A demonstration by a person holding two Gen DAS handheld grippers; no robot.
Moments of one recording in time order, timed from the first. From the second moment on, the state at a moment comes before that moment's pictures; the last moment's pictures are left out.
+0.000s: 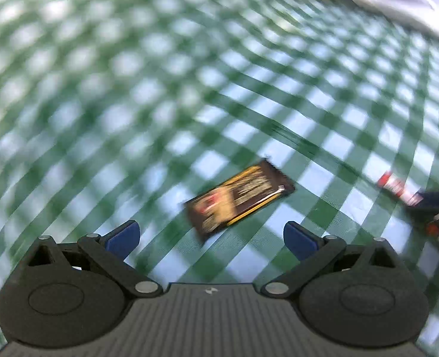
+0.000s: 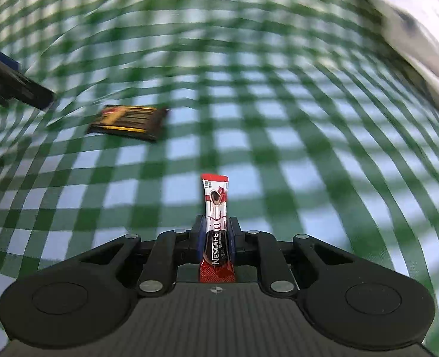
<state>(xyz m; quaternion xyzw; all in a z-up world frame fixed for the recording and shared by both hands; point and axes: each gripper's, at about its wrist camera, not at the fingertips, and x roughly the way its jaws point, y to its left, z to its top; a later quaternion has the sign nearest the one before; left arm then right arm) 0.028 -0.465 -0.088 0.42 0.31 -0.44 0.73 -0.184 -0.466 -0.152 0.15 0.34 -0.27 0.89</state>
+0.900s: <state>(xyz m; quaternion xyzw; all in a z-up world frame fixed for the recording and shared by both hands) 0.005 -0.366 -0.007 0.23 0.43 -0.44 0.75 -0.246 -0.424 -0.100 0.22 0.28 -0.29 0.89</state>
